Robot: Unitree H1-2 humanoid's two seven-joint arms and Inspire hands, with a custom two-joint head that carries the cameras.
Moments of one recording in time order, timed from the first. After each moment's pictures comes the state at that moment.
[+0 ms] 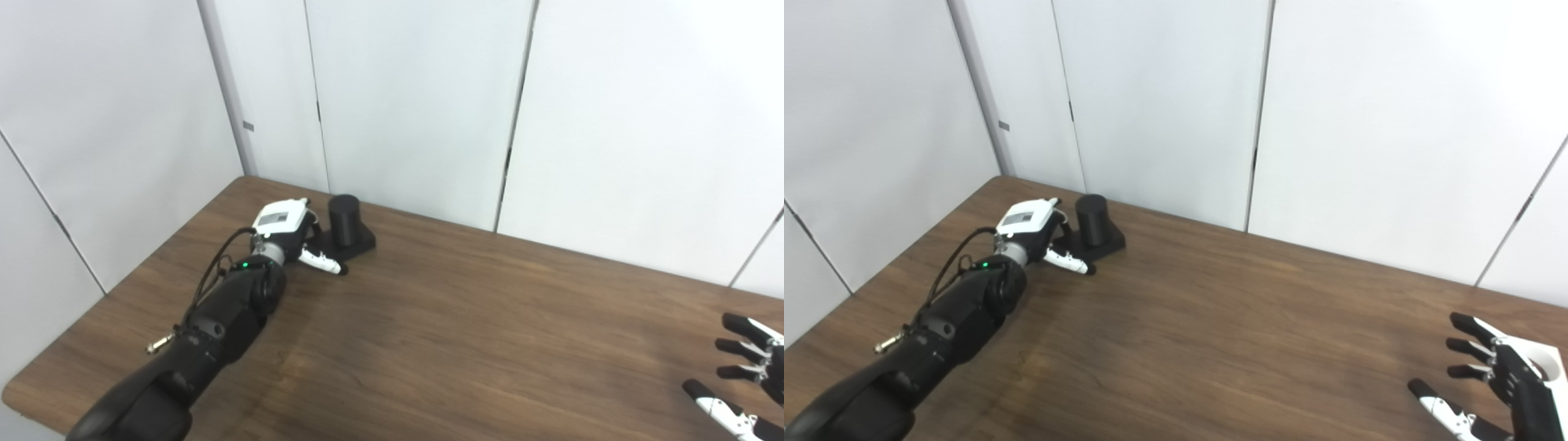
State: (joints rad) left arm -0.55 0.59 -0.29 0.59 0.71 0.21 0.01; right arm -0.01 -0.22 -0.05 -0.28 -0.18 0.01 0.02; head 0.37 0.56
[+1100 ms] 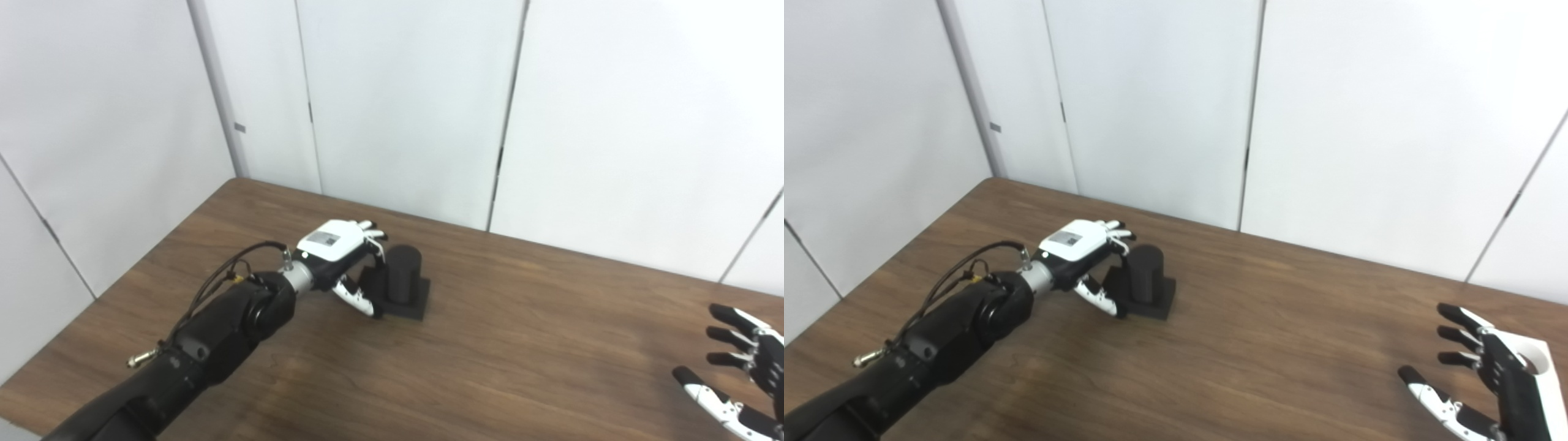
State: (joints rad) left arm -0.46 0.63 -0.41 0.33 0.70 -0.18 -0.05; right arm -0.01 -0.19 -0.05 -0.32 -0.23 0.05 0.01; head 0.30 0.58
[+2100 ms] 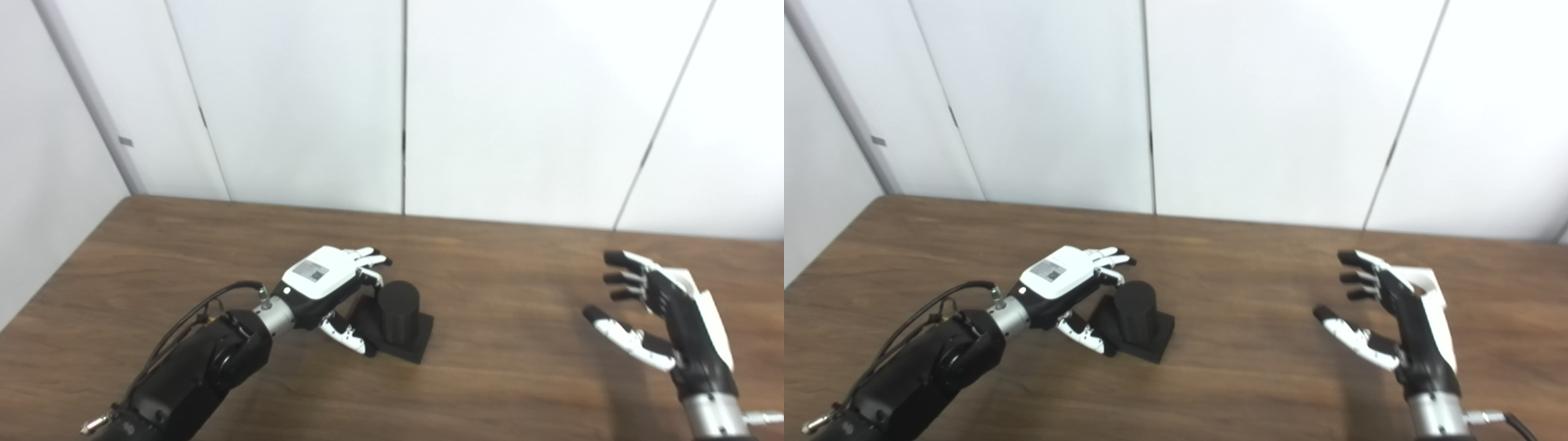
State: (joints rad) left arm -0.45 0.51 -0.51 0.20 0.76 -0.29 -0.09; right arm -0.04 -0.20 -0.06 -0.20 -0.24 -0.08 -0.01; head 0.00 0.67
